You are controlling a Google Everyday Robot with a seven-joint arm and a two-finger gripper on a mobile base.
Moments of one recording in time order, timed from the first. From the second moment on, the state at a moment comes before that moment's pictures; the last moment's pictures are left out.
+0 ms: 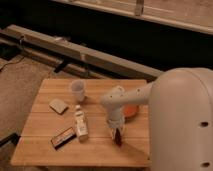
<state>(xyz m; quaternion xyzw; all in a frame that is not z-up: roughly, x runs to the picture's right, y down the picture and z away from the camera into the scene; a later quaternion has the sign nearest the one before) 0.062 0.256 0.795 -0.38 0.27 0.46 0.76</state>
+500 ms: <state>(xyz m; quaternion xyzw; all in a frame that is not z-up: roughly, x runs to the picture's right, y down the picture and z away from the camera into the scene) 0.043 0.163 0.734 -0.38 0.21 0.44 0.78</state>
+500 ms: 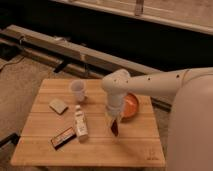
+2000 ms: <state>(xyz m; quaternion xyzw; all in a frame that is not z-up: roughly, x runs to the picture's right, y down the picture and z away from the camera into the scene) -0.089 0.013 0.724 -0.41 0.05 0.30 0.86</state>
